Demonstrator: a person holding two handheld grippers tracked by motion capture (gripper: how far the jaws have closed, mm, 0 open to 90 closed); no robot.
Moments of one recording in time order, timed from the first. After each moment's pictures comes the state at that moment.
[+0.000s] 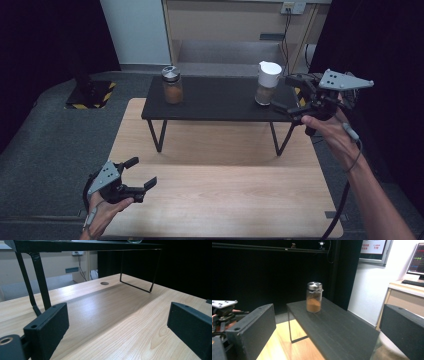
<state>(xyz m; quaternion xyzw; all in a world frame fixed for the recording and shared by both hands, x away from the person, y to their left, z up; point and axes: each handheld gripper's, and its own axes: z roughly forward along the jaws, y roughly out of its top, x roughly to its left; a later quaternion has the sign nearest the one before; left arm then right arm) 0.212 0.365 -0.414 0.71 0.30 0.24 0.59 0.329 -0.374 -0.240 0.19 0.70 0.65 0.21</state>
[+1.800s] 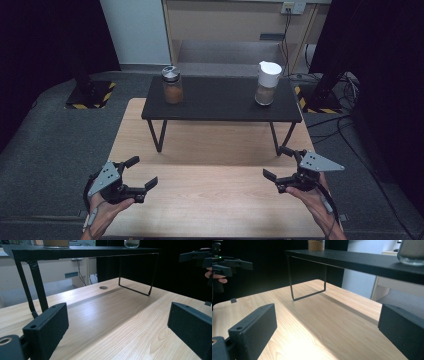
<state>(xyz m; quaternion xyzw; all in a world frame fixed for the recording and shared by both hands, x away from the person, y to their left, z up) 0.210 0.363 -0.417 0.70 0.29 0.24 0.60 0.246 -0.367 -0.409 0.26 0.71 0.61 0.23</state>
